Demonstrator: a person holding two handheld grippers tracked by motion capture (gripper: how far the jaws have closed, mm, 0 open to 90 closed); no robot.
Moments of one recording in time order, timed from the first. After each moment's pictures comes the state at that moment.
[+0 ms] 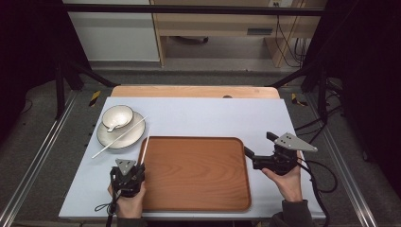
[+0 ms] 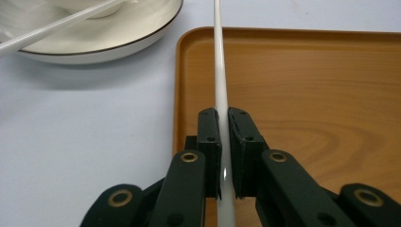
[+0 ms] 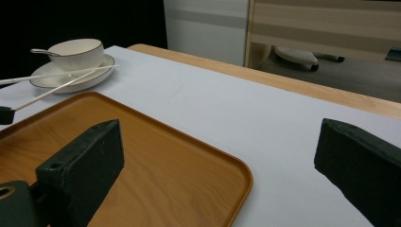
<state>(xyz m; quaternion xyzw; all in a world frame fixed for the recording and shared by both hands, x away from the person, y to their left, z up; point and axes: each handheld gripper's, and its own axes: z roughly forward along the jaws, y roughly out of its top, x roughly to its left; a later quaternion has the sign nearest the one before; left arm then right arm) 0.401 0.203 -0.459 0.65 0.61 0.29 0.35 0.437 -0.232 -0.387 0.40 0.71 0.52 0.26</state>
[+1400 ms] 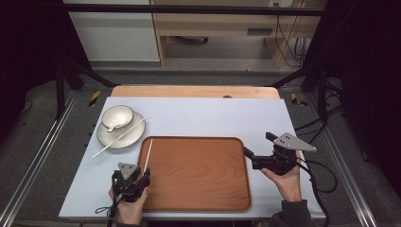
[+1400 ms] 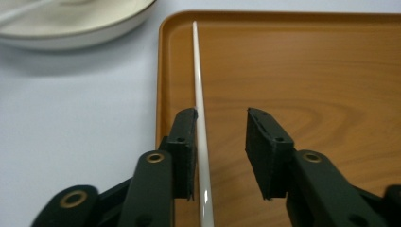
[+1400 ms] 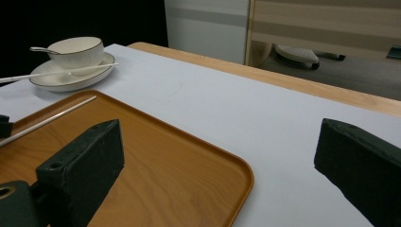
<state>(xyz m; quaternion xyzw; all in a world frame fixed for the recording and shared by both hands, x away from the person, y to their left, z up) 0.393 0.200 -0.460 0.67 0.59 0.27 0.36 0.437 -0.231 -0.388 0.40 0.71 0.52 0.26</state>
